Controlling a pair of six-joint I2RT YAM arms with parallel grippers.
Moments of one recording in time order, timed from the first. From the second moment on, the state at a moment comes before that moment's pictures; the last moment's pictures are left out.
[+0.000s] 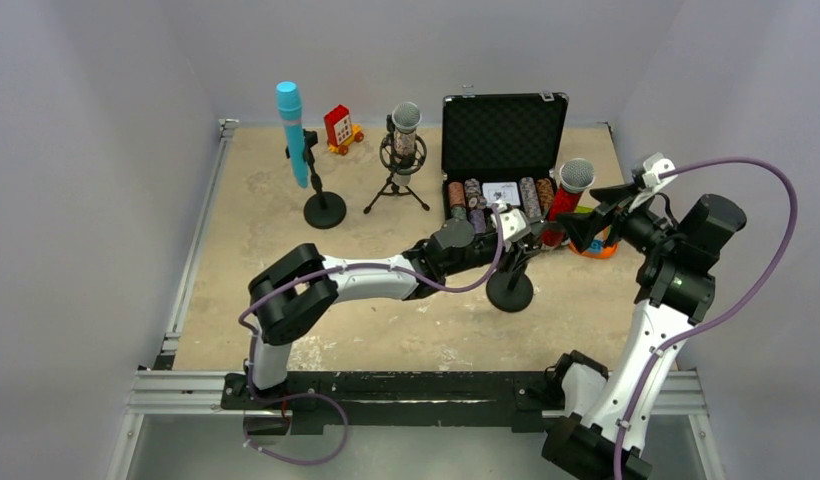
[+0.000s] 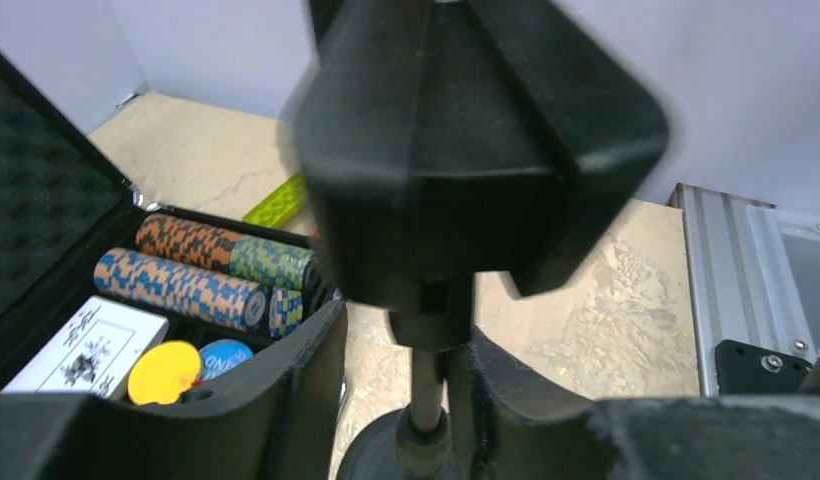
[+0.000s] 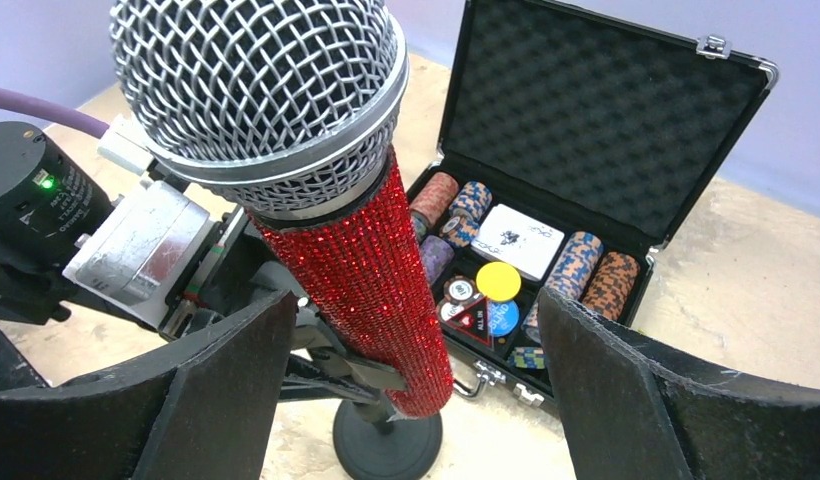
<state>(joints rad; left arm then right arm) -1.08 1.93 1.24 0.70 0.15 -0.01 -0.56 0.82 1.10 -0.59 -1.15 -0.23</state>
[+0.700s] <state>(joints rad) -0.99 1.50 0.75 0.75 0.12 -0.05 -0.56 0.84 1.11 -0.60 -1.20 -0.24</state>
